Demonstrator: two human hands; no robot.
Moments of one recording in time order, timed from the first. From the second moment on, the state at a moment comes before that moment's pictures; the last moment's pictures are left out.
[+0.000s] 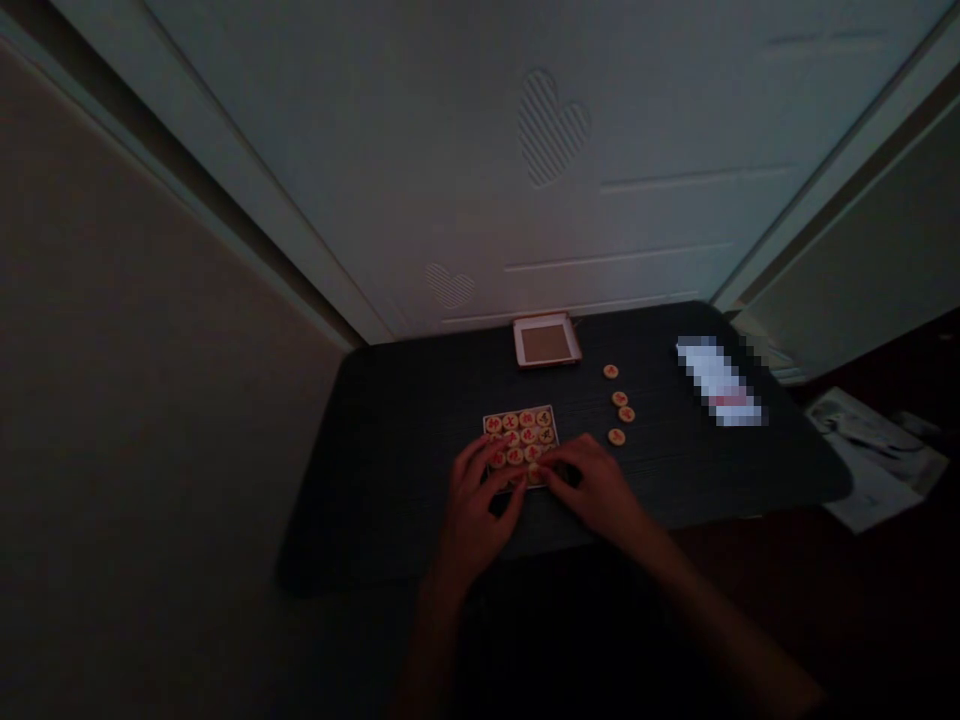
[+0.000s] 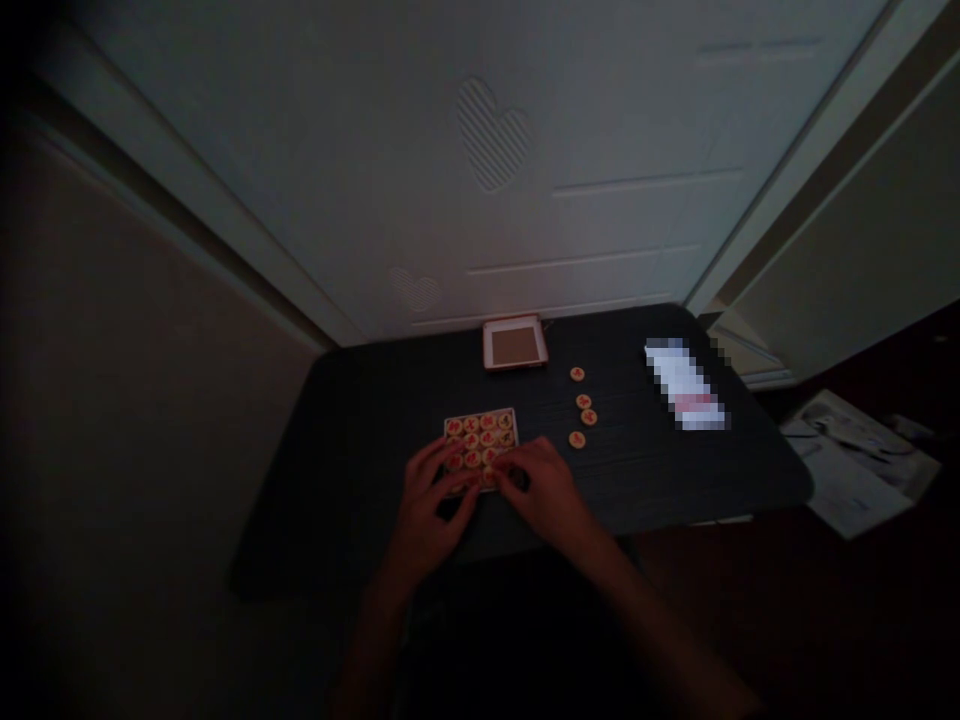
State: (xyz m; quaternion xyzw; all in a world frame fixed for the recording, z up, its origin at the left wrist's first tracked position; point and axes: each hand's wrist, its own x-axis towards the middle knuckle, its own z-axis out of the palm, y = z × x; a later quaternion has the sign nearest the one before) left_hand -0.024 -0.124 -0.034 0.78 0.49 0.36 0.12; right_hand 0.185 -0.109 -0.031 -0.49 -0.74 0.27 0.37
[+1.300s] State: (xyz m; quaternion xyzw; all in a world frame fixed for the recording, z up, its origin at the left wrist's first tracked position) left_hand -0.022 -0.128 -0.031 0.82 0.48 0.31 0.10; right_hand 0.246 -0.123 -0.042 -0.51 -0.73 0.13 0.44
